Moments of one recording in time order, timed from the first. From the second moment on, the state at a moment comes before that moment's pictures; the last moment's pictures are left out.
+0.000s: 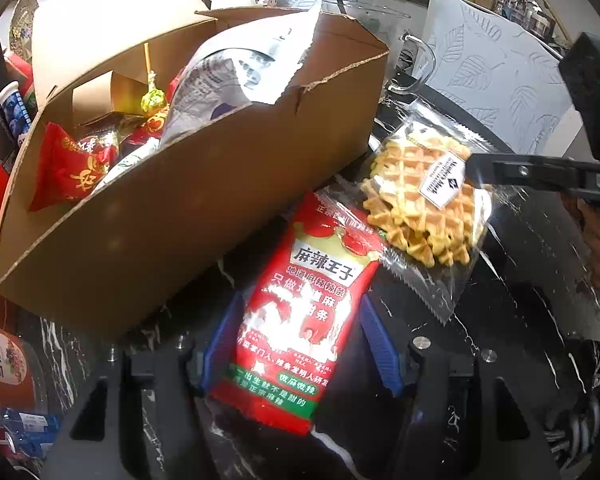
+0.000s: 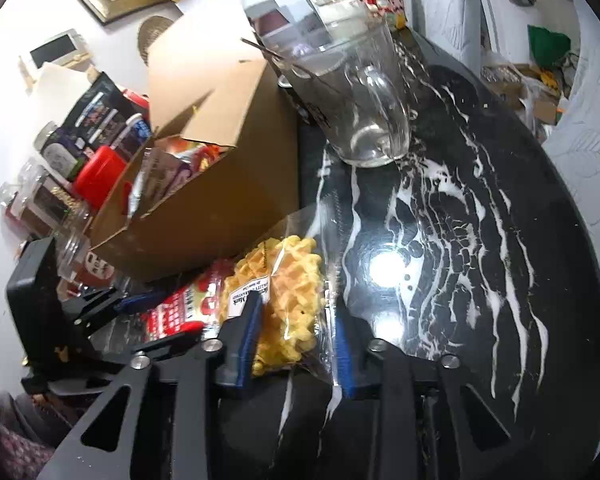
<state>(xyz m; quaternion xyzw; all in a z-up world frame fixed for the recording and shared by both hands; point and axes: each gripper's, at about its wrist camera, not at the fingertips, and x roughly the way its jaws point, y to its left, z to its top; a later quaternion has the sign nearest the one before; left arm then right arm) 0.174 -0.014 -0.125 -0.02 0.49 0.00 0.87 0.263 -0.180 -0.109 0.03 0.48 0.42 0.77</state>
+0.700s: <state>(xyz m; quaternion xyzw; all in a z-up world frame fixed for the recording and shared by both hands) 0.150 -0.018 -0.117 -0.05 0.48 0.00 0.88 0.210 -0.191 -0.066 0.01 0.42 0.41 0.81</state>
